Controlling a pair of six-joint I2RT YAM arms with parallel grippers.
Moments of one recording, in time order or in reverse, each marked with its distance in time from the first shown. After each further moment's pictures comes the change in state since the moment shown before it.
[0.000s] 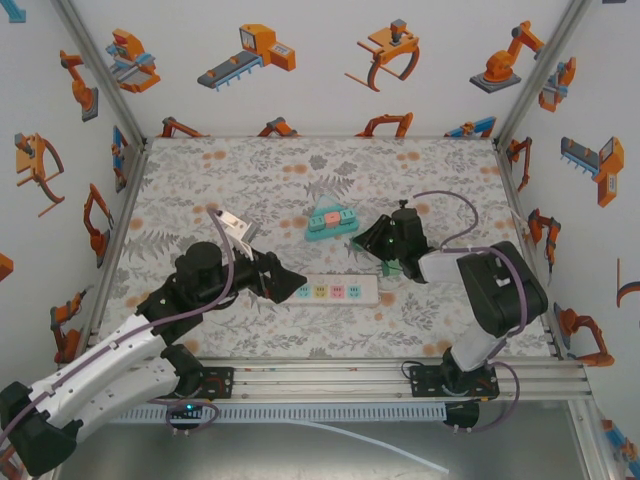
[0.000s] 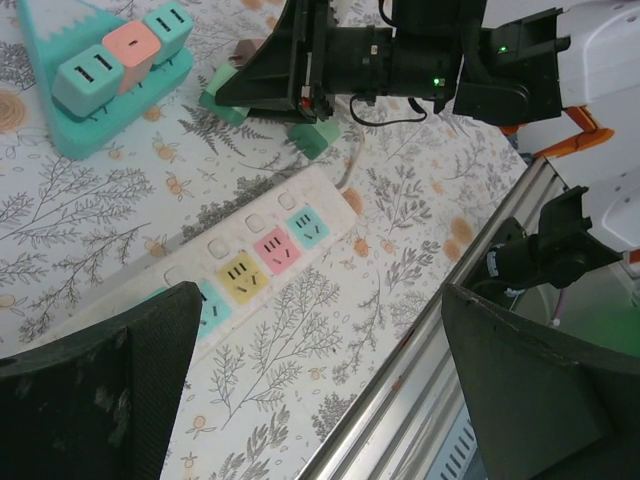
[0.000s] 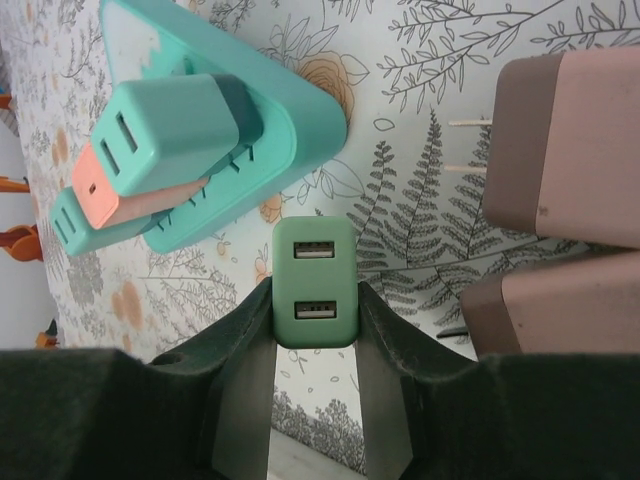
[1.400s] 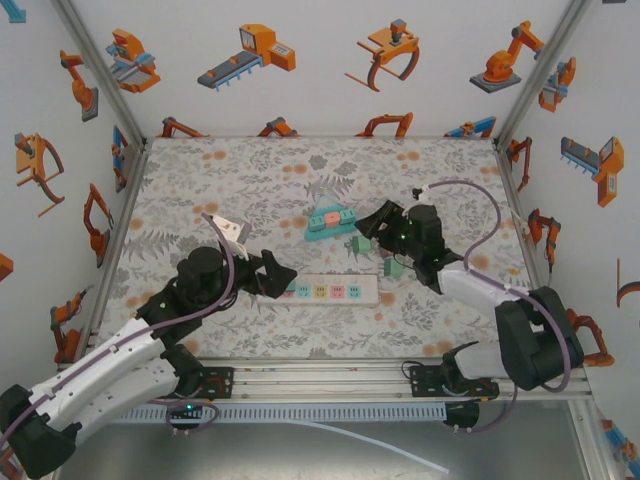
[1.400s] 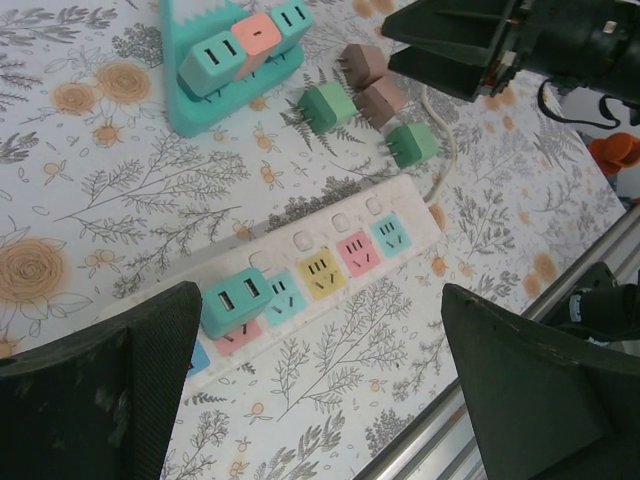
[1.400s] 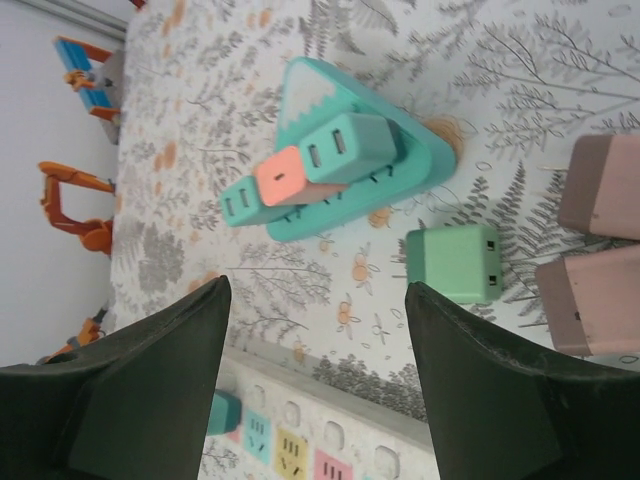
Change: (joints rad) left arm -0.001 -0.031 -0.042 -0.037 -0.211 -0.002; right arm 0.000 -0.355 -0.045 -0.095 0.011 -0.069
